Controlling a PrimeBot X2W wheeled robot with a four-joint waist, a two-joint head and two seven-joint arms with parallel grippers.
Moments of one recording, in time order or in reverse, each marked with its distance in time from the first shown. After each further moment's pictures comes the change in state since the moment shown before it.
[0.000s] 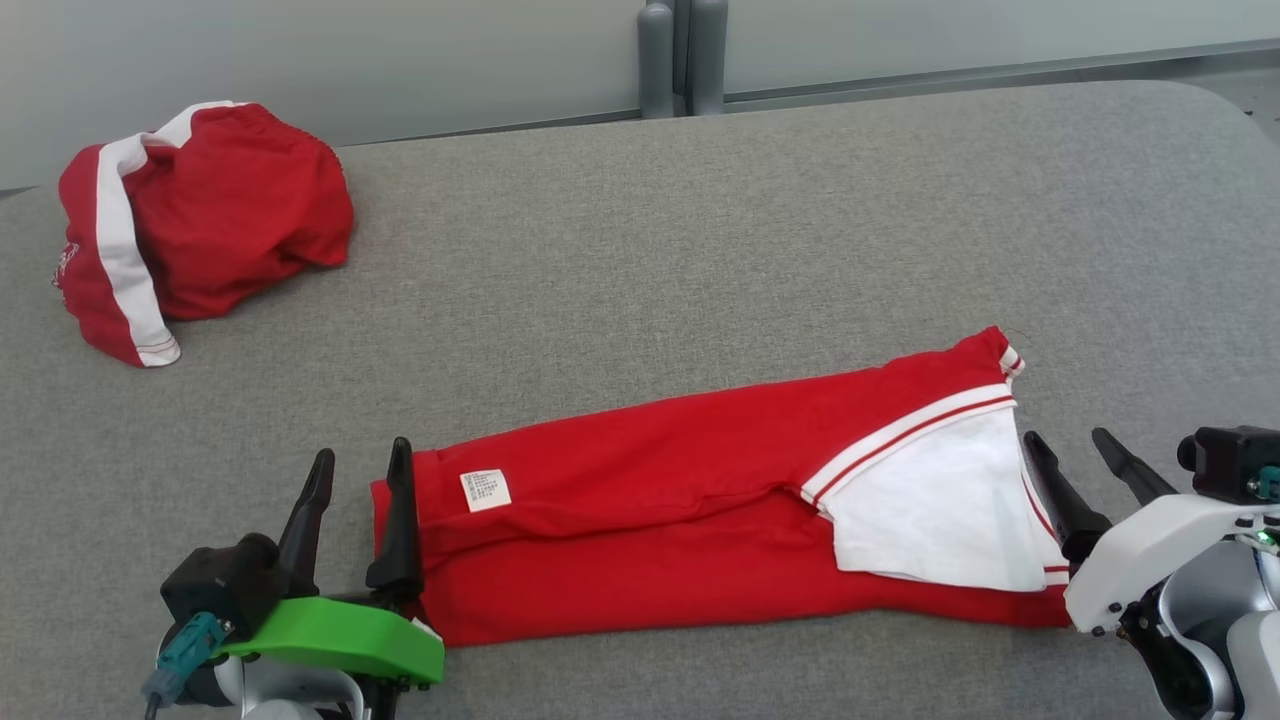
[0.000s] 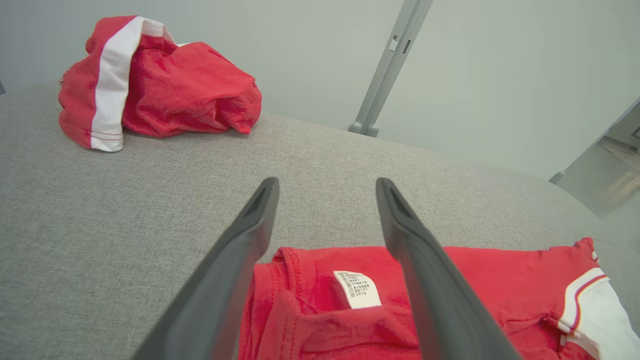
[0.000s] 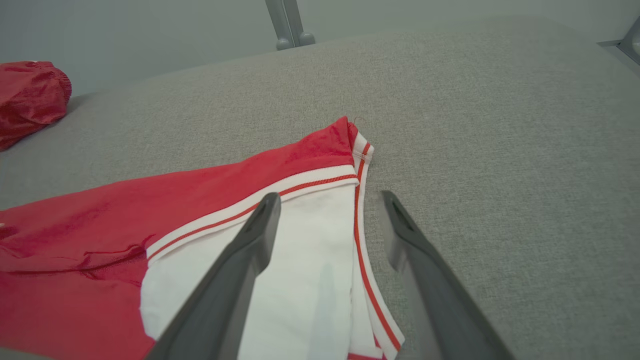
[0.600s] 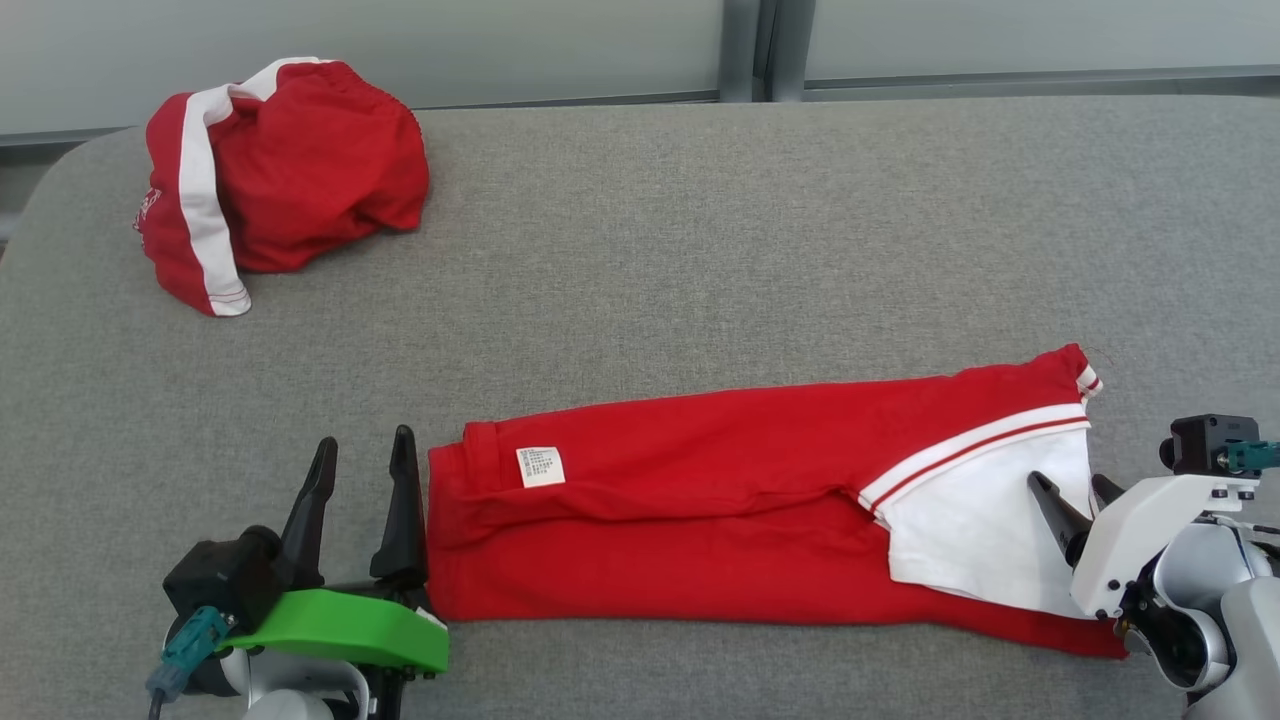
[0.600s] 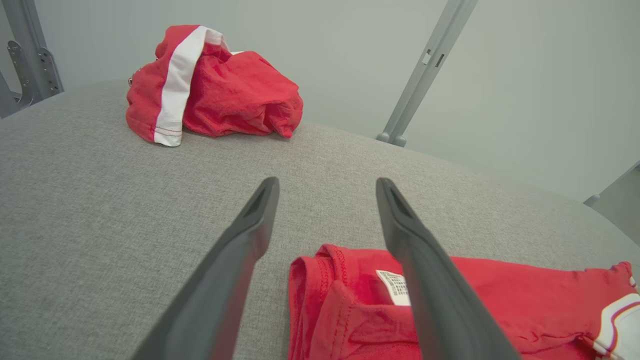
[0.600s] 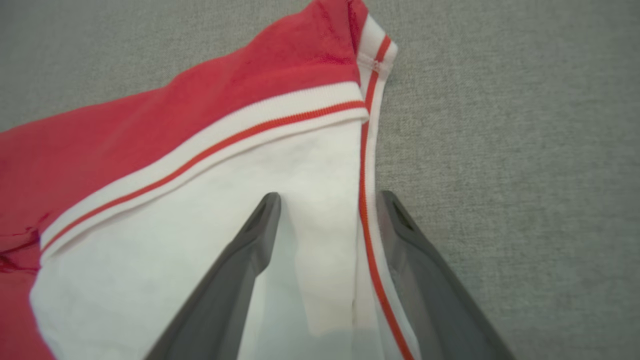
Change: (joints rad) left arm -0.018 -0.021 0.002 0.017 0.003 -0.006 -0.021; right arm -0.146 -0.040 0.010 0.310 0.052 0.000 0.136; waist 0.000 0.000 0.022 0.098
